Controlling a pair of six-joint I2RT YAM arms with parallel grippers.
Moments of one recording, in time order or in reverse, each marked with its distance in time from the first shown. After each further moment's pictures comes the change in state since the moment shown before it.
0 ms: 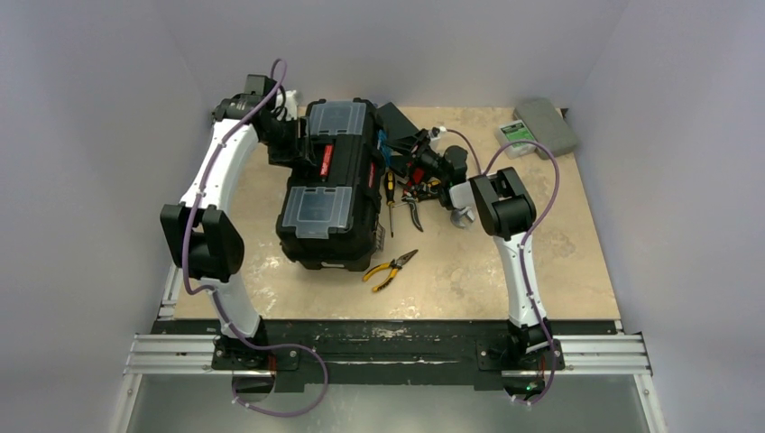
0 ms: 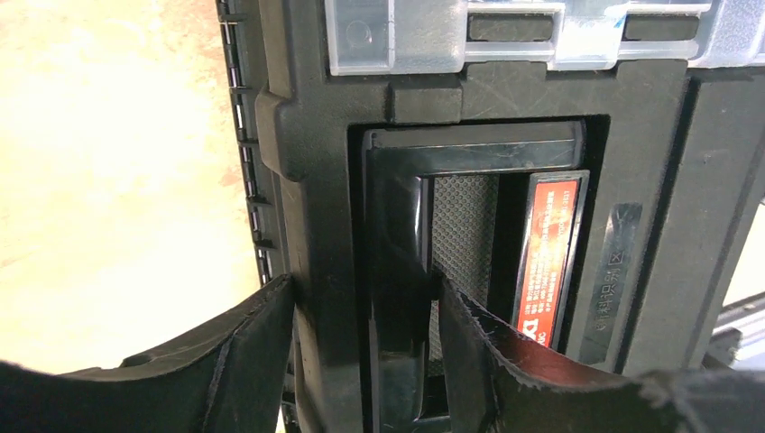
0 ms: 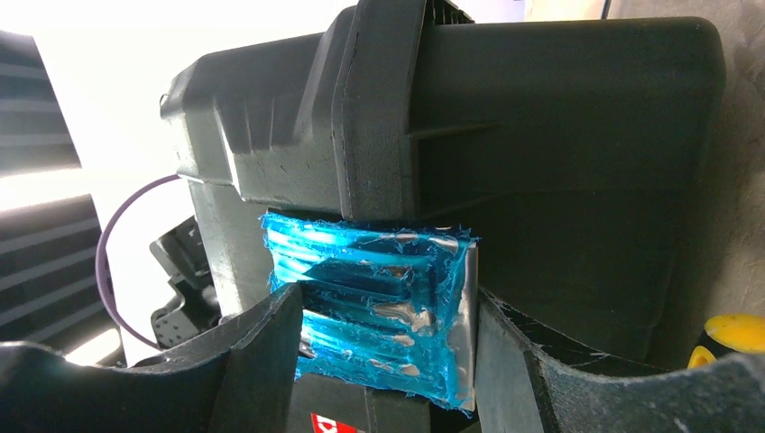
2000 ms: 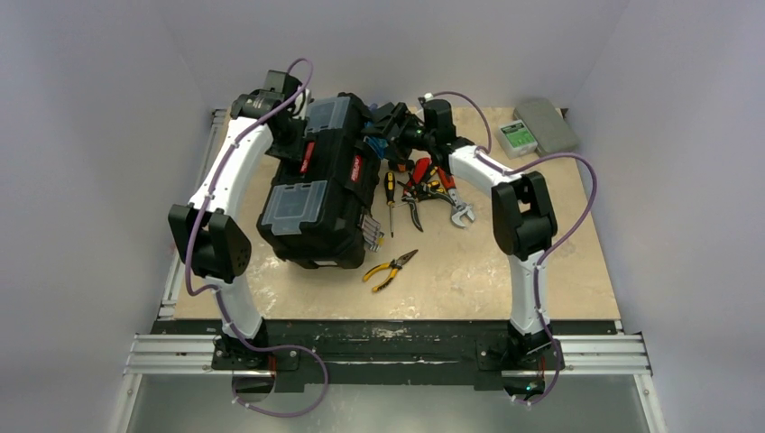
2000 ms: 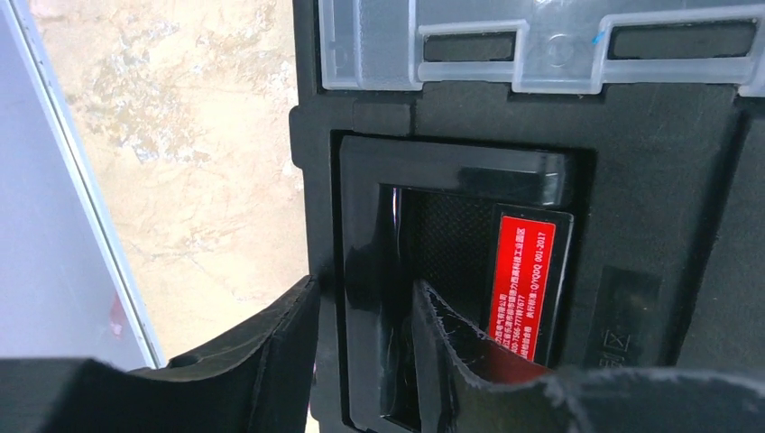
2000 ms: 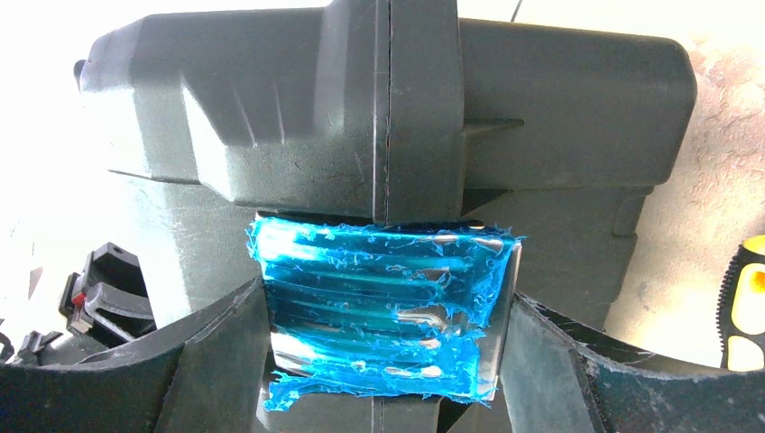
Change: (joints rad) left arm -0.110 0.016 0.077 -0.058 -0.415 0.116; right arm 0.084 -0.320 0.240 -1.163 0.177 -0.674
